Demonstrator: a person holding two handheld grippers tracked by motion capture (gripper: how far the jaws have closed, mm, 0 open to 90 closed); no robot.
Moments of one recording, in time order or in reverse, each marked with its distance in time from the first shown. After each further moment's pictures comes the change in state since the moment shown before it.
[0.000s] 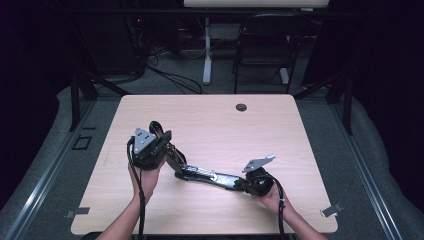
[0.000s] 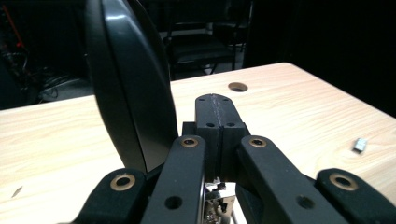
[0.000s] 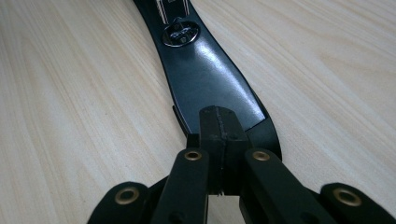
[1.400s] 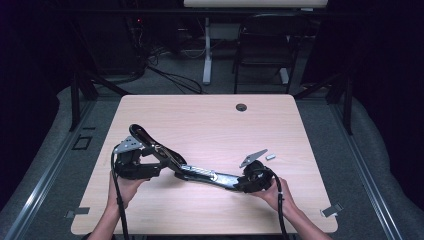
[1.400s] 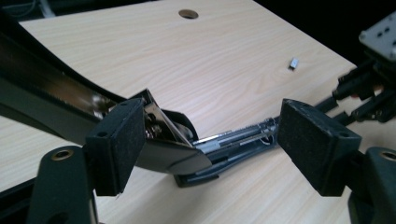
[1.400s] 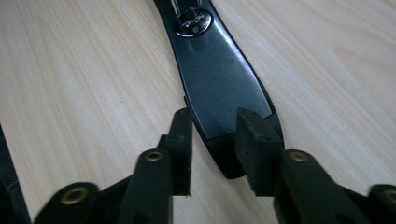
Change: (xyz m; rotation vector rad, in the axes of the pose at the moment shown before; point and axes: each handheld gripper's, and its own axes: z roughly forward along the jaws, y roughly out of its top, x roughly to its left) left arm 0.036 -0.011 -0.031 0.282 -0.293 0.004; right arm -0.007 0.023 -0.008 0.143 0.068 -0.019
